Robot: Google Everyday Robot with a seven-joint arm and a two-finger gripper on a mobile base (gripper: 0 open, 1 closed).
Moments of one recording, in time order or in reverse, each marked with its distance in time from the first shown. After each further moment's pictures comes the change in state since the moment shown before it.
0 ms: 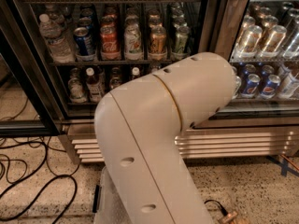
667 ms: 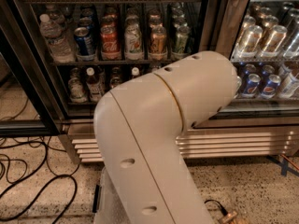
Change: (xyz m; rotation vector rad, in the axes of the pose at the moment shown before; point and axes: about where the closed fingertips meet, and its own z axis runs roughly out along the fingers) arm -0.002 0.005 -0.006 -0.008 -0.009 -0.001
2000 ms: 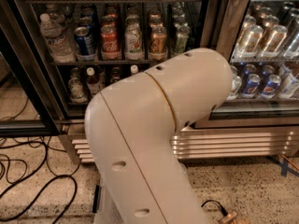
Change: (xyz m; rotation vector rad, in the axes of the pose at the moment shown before) arm -0.009 0.003 -0.004 0.015 -0.013 -0.021
